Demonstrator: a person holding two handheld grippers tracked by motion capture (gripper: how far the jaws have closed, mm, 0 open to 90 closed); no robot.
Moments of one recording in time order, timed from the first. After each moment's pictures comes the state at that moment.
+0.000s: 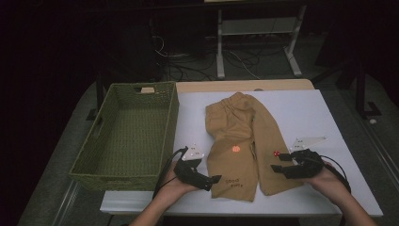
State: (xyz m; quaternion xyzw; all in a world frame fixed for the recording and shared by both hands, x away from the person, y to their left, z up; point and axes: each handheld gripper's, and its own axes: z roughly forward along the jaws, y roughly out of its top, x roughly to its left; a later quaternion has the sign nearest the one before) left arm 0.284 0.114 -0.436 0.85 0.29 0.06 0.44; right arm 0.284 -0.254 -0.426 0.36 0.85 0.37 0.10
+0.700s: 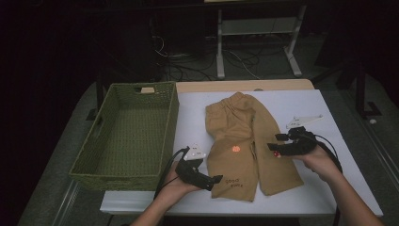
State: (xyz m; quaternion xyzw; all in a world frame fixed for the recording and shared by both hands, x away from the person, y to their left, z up) left arm 0.284 0.110 -0.437 0.85 0.29 0.06 0.44; right arm 0.343 -0.254 -0.415 0.38 0.83 0.38 0.11
